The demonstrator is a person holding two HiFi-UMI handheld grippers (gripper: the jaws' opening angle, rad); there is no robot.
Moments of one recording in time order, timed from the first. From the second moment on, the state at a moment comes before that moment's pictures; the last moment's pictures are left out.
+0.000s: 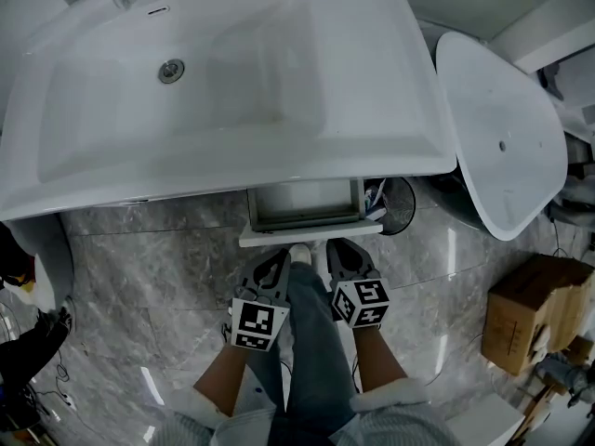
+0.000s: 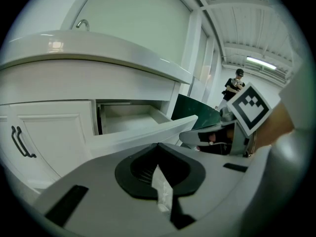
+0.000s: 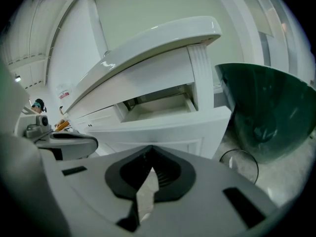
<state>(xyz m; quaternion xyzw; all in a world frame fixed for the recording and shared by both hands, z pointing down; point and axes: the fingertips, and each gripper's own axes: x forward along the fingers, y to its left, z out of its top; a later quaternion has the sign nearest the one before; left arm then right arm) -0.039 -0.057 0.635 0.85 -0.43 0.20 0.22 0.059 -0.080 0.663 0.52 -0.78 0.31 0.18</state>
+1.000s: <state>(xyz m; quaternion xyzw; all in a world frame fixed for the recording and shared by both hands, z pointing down) -0.041 -0.075 0.654 0.84 -0.45 0.20 0.23 0.057 -0.088 0.665 0.53 -0.77 0.30 0.17</state>
